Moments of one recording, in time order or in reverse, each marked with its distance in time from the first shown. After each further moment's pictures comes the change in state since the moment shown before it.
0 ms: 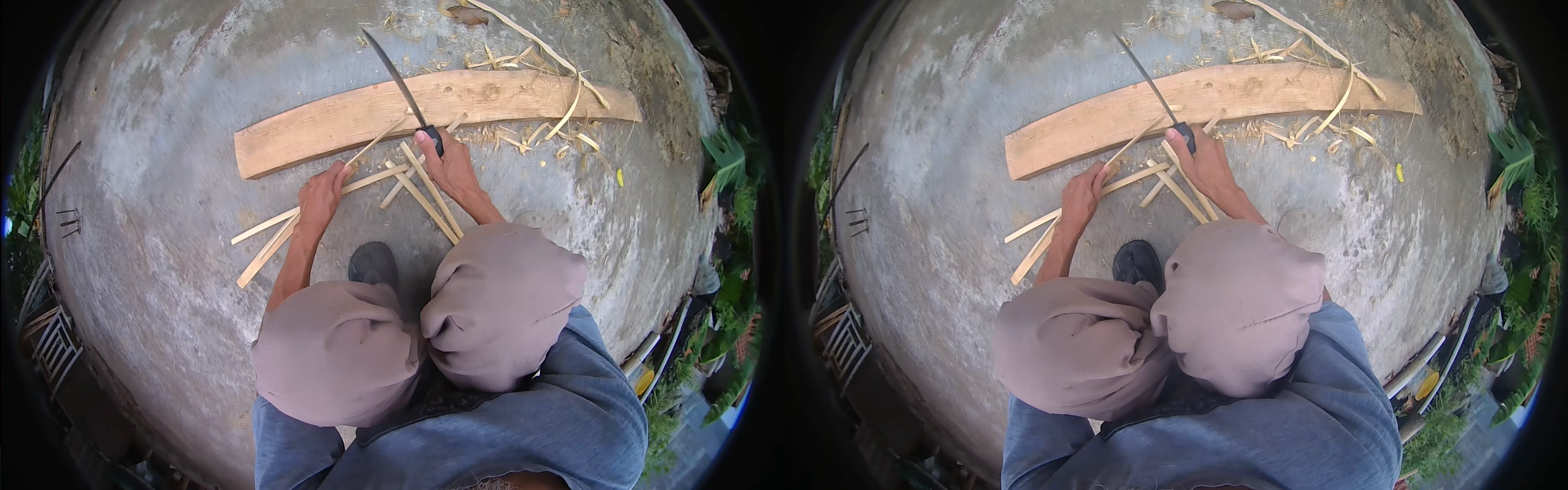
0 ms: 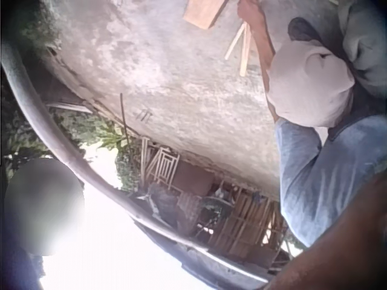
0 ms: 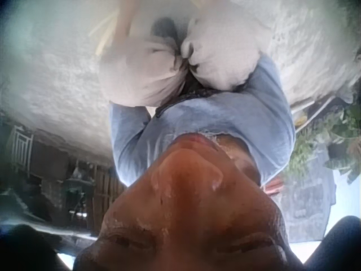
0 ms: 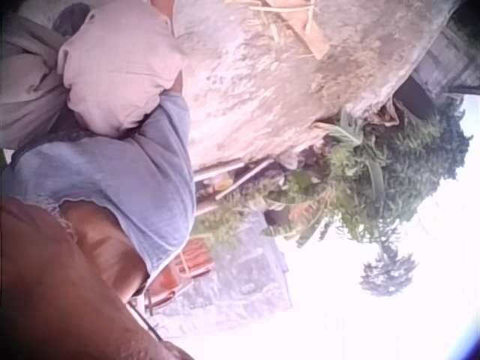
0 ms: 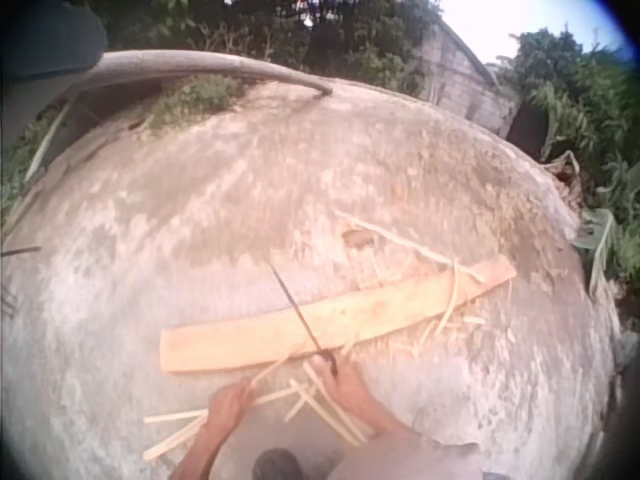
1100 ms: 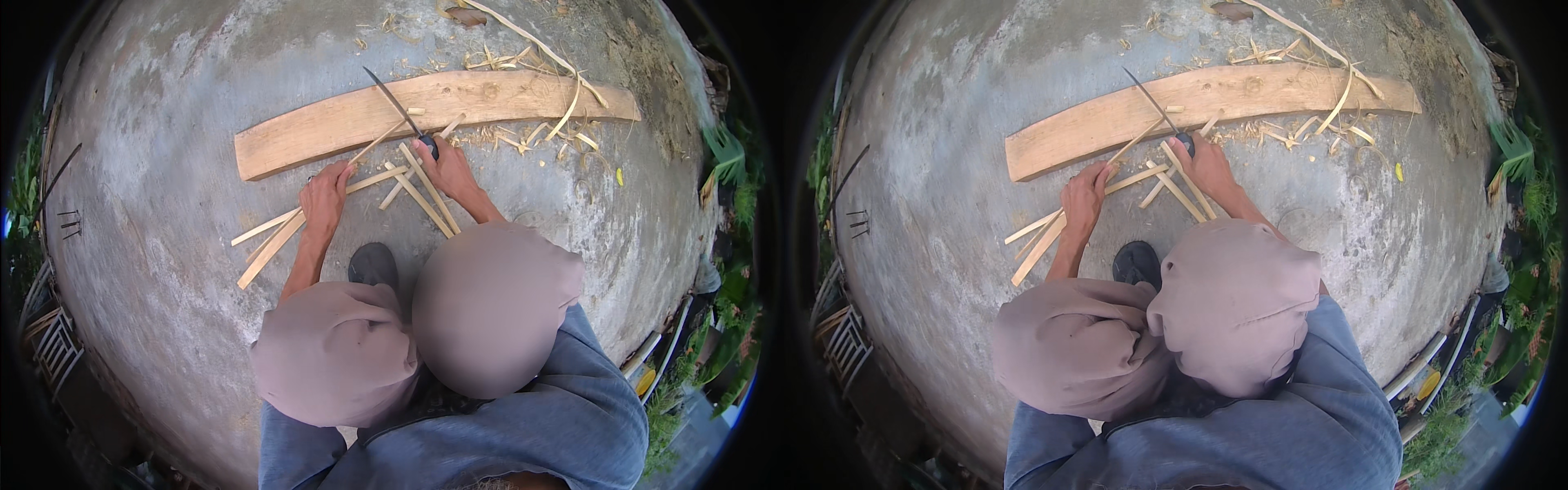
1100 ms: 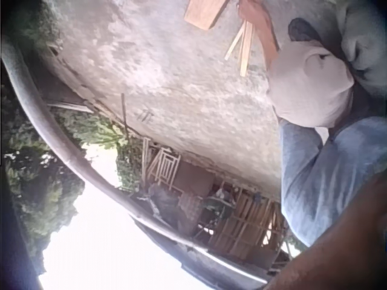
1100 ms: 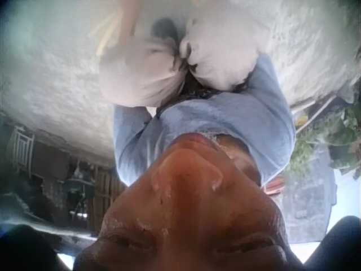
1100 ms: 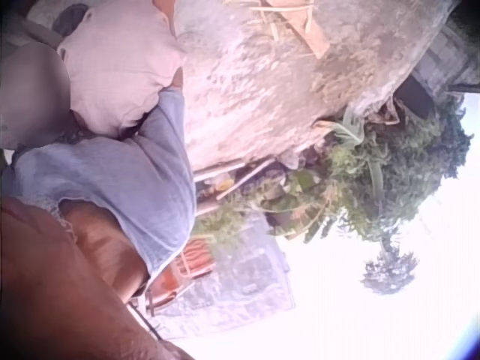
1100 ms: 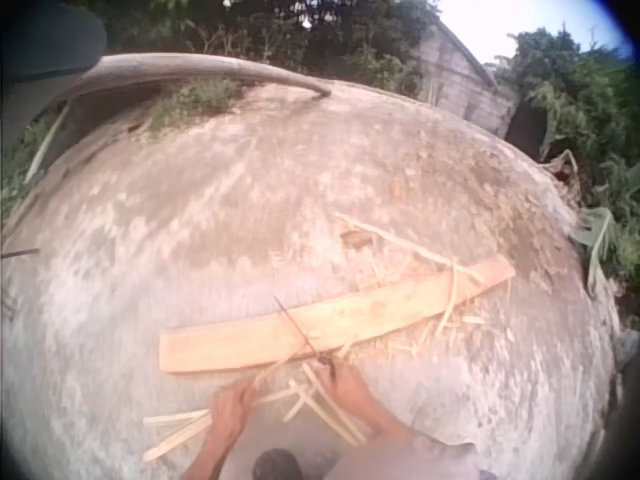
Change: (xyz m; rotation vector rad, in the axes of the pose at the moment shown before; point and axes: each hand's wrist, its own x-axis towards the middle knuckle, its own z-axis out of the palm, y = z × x) left_hand -0.012 0.023 0.002 -0.043 0.200 -0.024; right_hand 0.004 0.037 0.016 -0.169 -0.025 0.016
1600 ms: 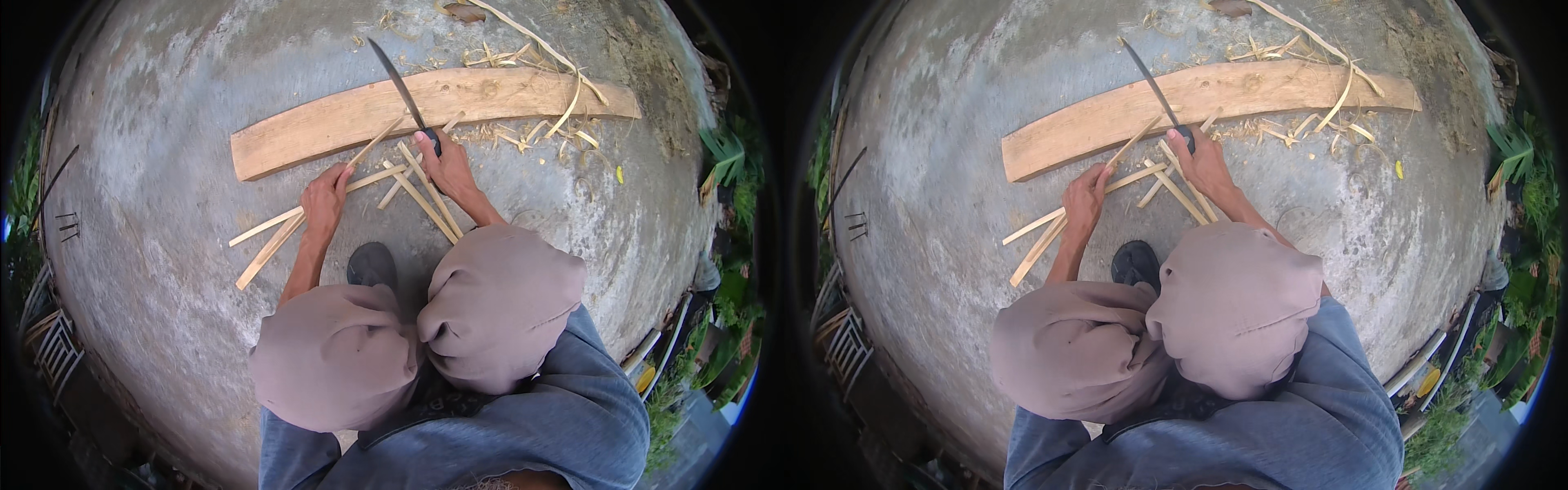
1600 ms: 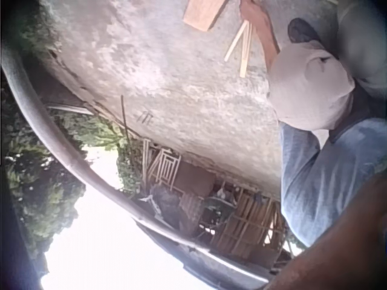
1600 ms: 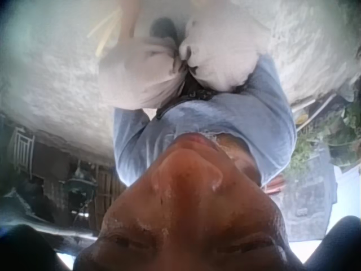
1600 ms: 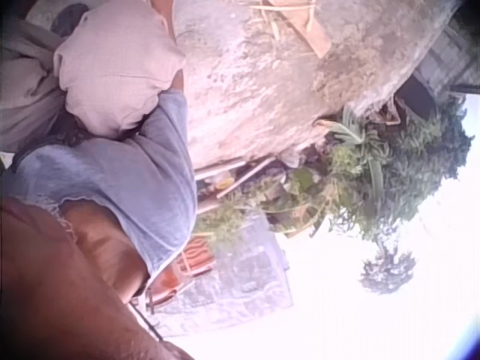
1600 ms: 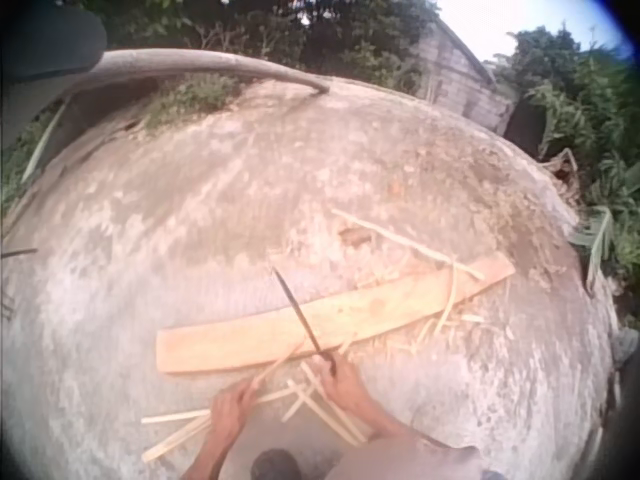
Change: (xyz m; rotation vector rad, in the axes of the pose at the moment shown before) left_hand 0.002 0.001 0.003 -0.099 -0.053 -0.103; right_hand -0.001 -0.011 -0.002 0.227 0.092 -0.043
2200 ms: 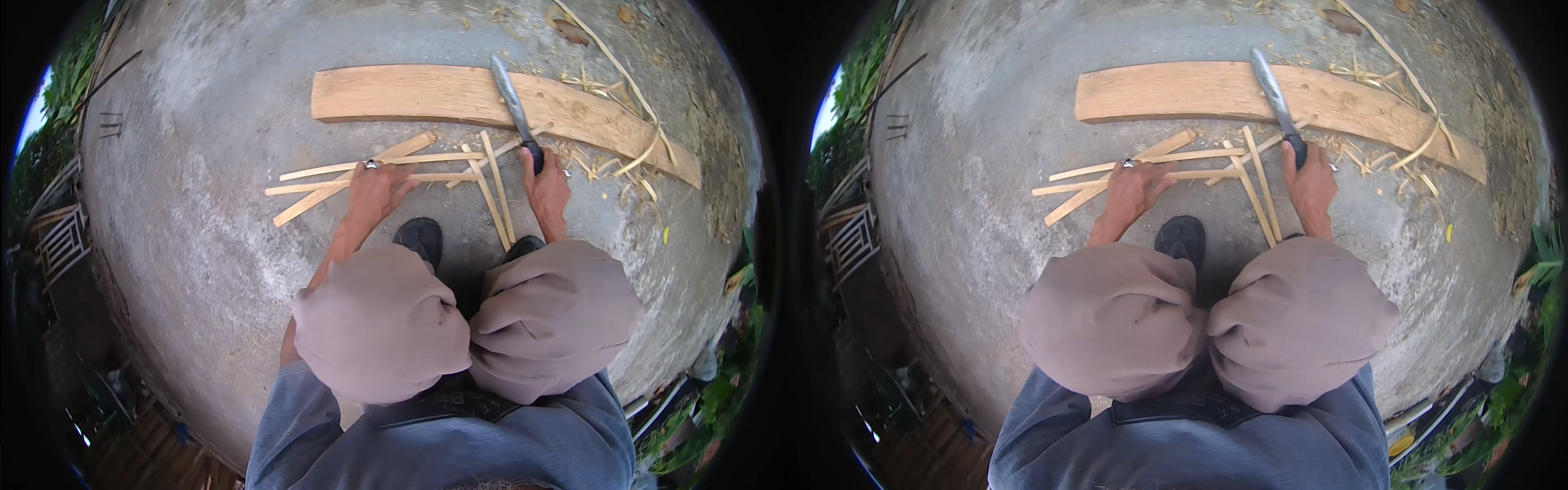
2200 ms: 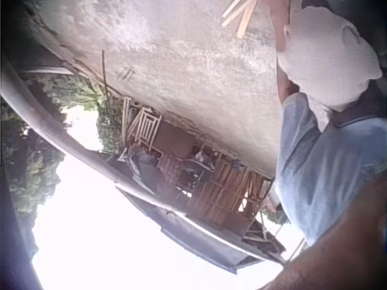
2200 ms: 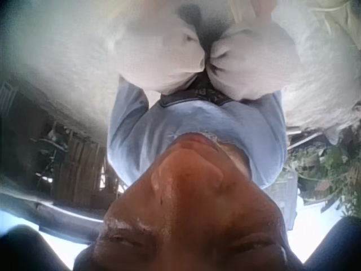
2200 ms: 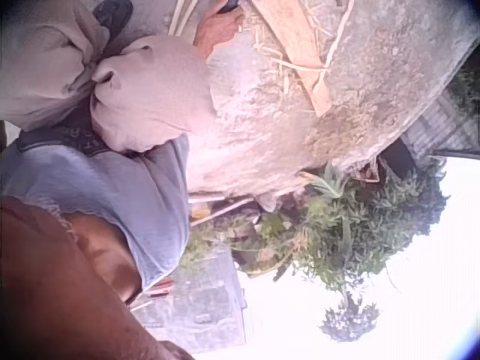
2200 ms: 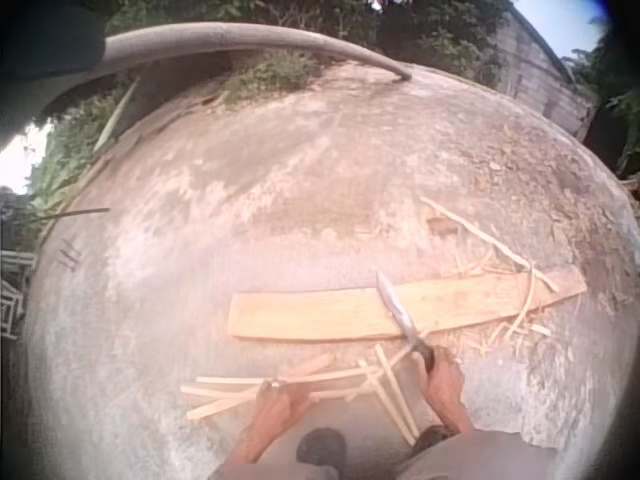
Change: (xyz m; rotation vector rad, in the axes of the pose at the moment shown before) left_hand -0.060 -0.020 -0.036 0.279 -0.059 0.251; right_hand -0.020 0.026 -0.026 -0.593 0.223 -0.020
